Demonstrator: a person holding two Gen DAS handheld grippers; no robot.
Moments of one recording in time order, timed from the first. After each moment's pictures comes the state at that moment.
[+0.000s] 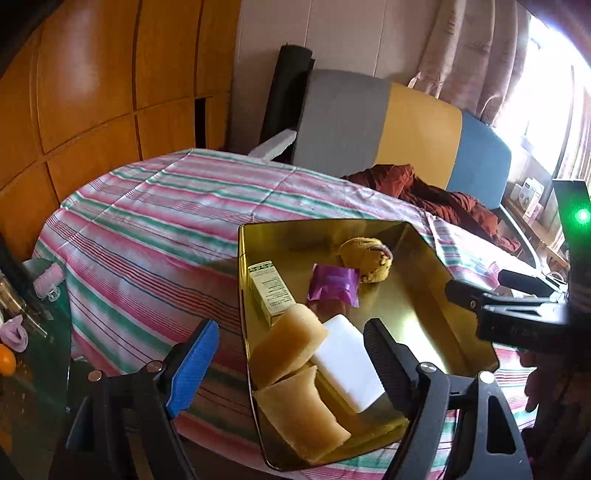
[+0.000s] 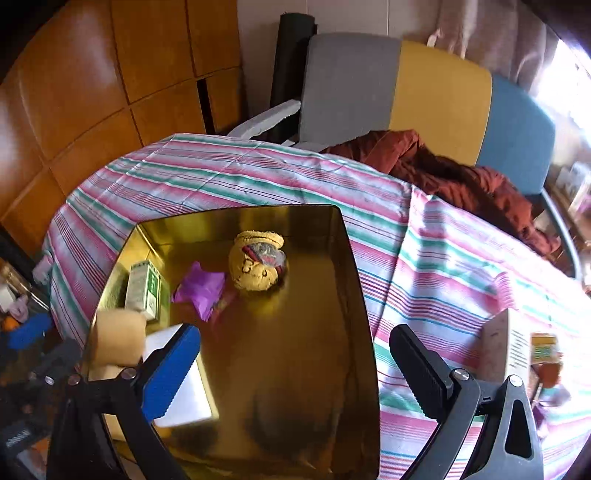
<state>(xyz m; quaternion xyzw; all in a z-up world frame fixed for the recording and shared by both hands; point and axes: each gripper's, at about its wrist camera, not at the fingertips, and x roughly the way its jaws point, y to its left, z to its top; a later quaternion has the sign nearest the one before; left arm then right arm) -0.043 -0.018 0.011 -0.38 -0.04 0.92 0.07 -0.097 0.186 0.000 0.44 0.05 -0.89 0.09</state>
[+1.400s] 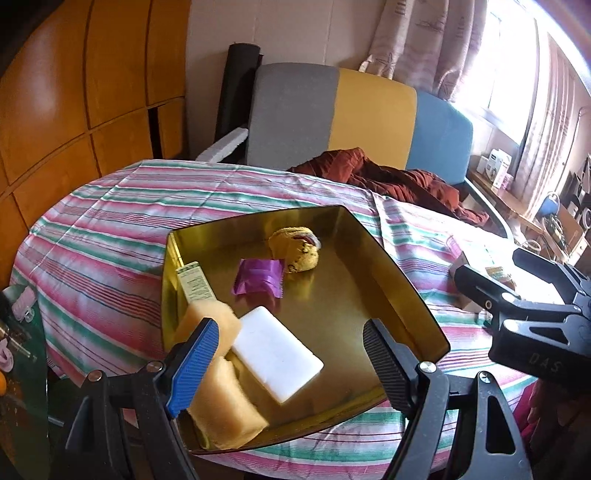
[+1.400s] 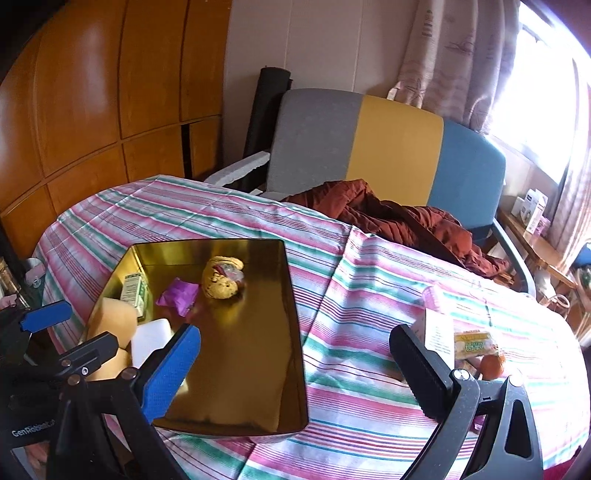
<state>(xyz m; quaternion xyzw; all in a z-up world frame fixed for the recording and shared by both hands) -0.029 0.051 0.022 -0.39 0.00 0.91 0.14 -0.019 0.232 0.042 0.34 0.07 -0.94 0.04</state>
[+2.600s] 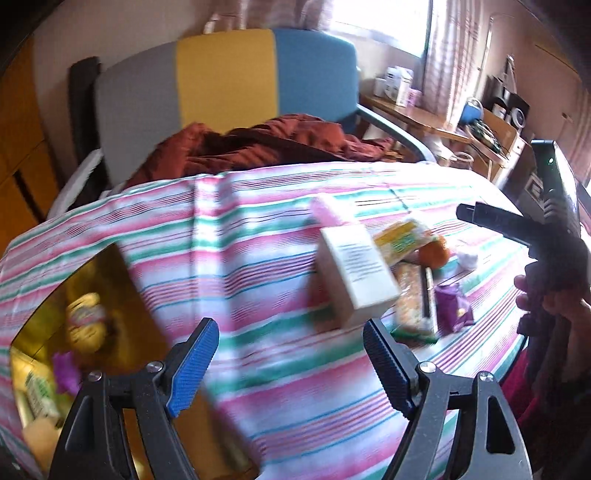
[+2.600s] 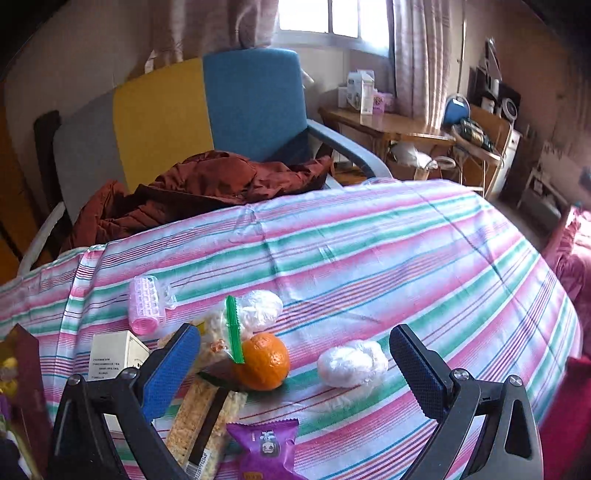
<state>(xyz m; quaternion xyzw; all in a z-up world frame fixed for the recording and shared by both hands) -0.066 0.300 0.005 -0.42 0.13 0.84 0.32 -0.059 0.565 -0.003 0.38 -0.13 -0.88 -0.25</state>
